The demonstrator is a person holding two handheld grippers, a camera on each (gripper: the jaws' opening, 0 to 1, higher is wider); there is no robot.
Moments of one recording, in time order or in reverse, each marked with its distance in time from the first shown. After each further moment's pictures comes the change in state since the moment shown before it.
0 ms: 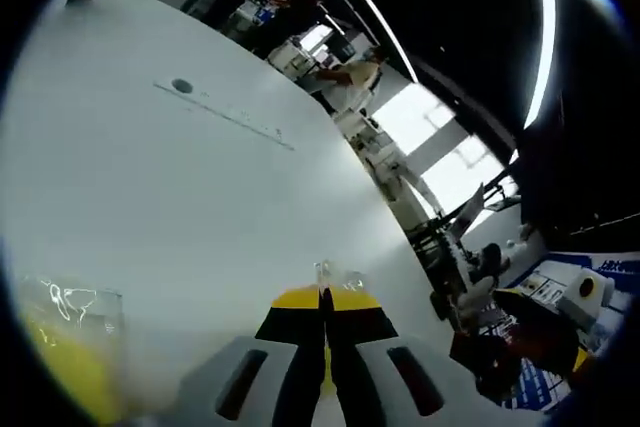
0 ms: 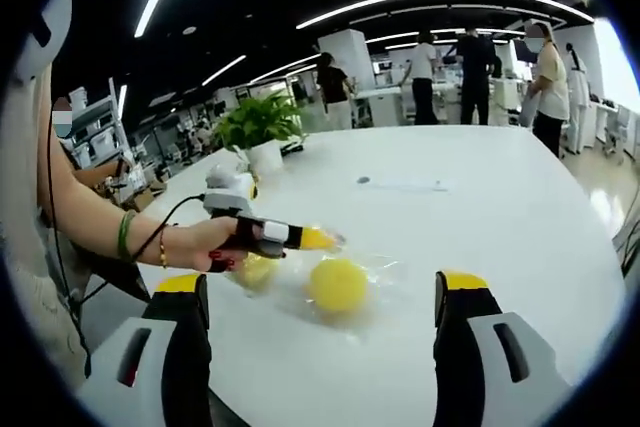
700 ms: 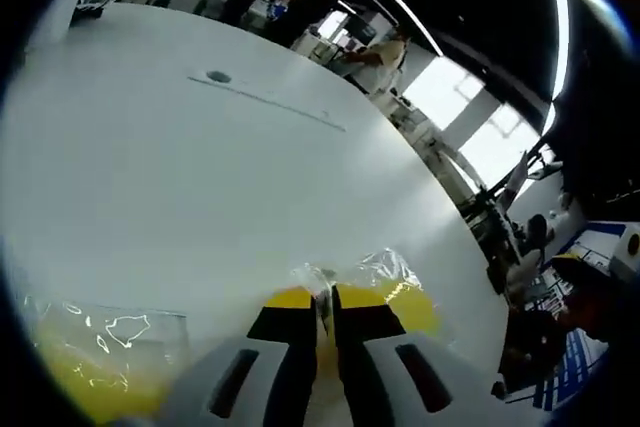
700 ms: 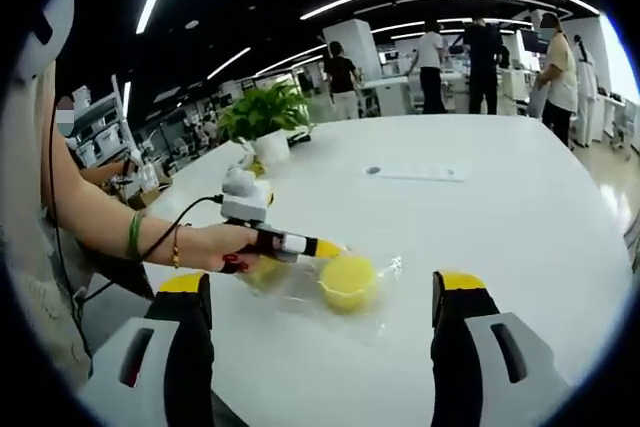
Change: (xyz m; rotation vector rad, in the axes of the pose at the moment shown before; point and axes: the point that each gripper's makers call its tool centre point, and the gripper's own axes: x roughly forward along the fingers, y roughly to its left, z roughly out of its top) left arm 0.003 0.044 -0.010 0.171 0.074 0.166; right arm 0.017 0.009 -0.003 0.007 0.023 0.044
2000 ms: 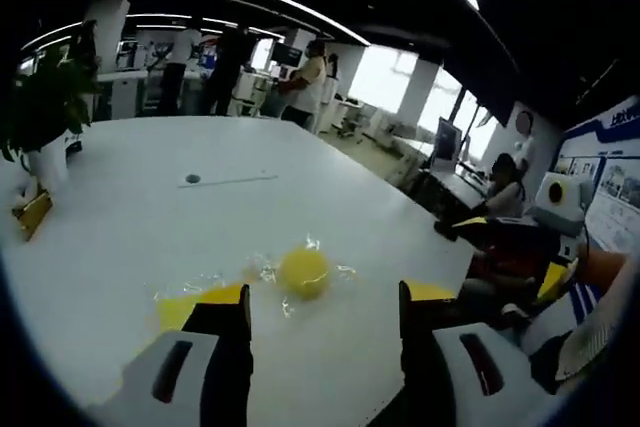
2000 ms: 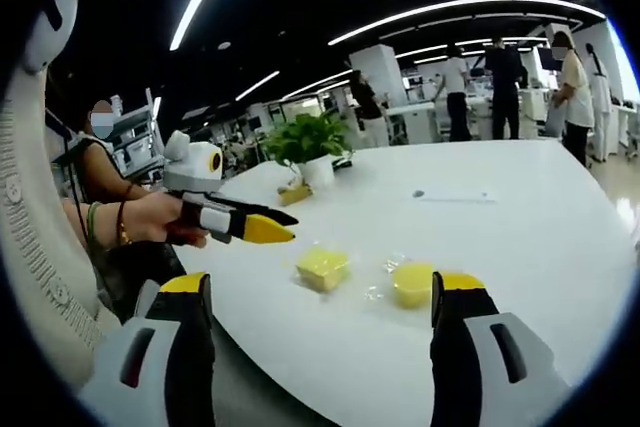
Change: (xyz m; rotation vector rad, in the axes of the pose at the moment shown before) left arm -0.228 -0.086 0.000 0.346 -0.109 -0.079; right arm -0.066 0.106 0.002 -0.036 -0.142 0.084
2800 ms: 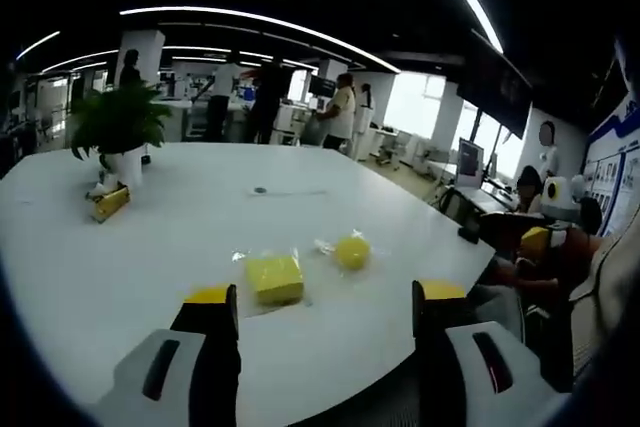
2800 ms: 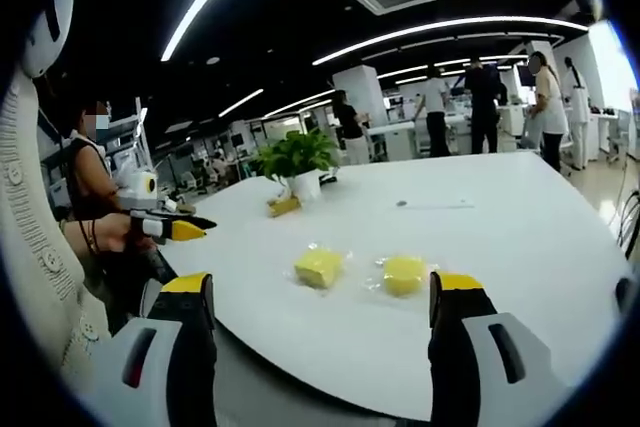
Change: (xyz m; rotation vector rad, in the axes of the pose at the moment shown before) left arm -0.140 0.038 -0.037 -0.013 -0.152 0.177; right arm -0.045 0.016 -0.017 0.004 -0.052 -0.092
